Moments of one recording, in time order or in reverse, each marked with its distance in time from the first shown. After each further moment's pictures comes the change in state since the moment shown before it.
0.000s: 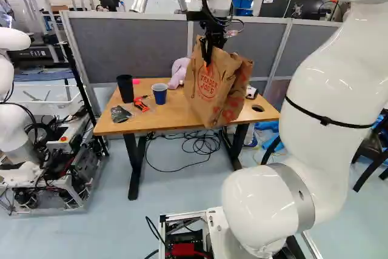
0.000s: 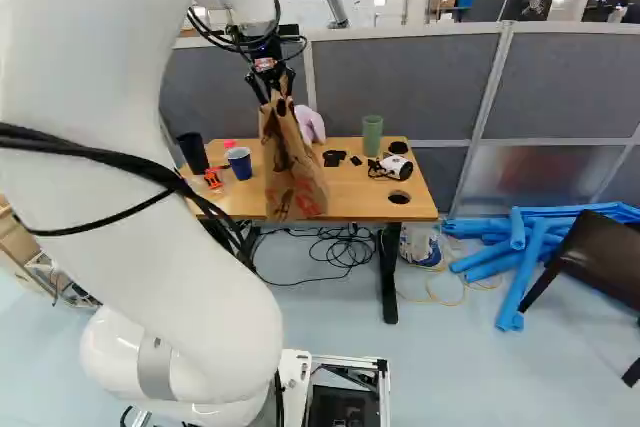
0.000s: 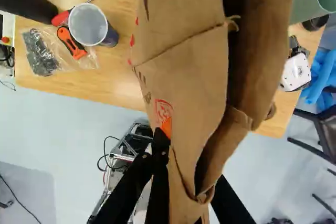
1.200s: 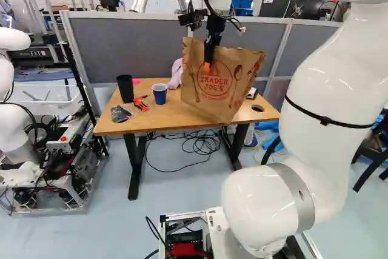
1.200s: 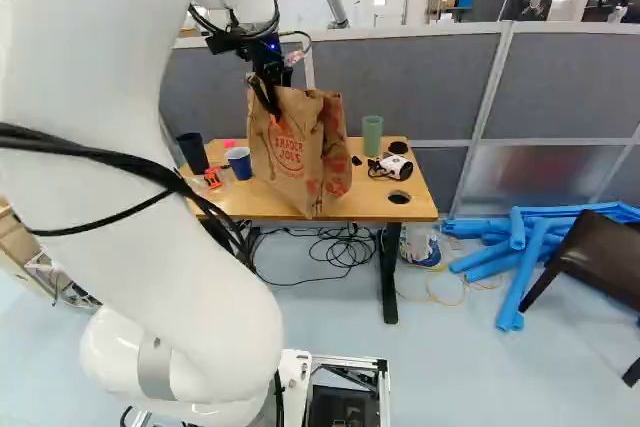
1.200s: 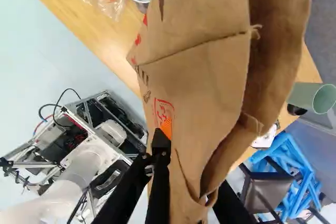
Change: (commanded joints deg) arm 0.0 0.0 0.0 0.0 0.0 -36.1
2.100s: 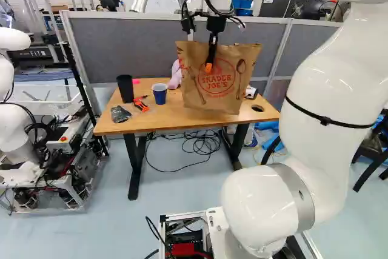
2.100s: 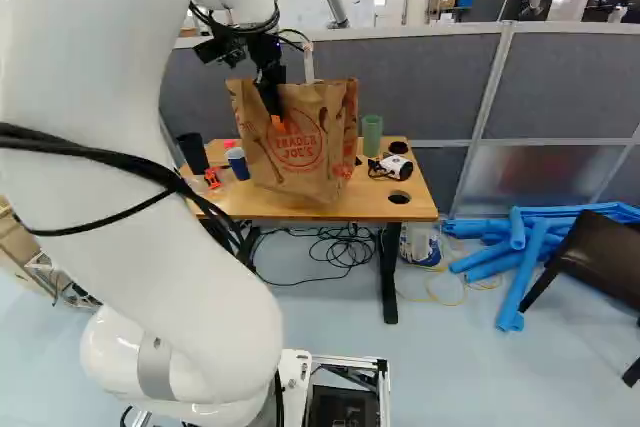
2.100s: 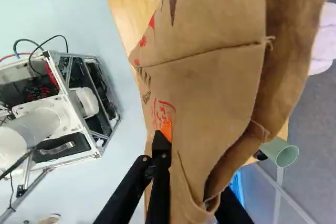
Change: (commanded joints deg) arm 0.0 0.0 0.0 0.0 0.0 -27.1
